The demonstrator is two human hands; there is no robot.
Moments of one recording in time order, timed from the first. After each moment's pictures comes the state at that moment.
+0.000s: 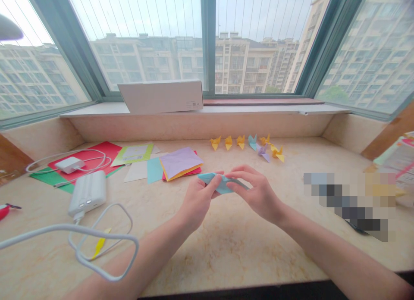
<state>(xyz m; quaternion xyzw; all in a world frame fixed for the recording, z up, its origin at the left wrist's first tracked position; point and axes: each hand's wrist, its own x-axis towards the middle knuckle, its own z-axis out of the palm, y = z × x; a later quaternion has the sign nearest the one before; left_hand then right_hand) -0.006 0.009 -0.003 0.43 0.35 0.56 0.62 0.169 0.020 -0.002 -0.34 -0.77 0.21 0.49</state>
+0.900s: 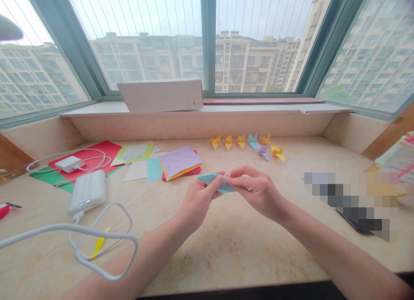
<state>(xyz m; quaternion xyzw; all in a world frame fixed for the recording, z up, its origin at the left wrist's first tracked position) -0.005 0.005 0.001 0.42 0.34 0.55 0.64 0.179 0.022 0.005 -0.25 -0.84 0.11 0.47</state>
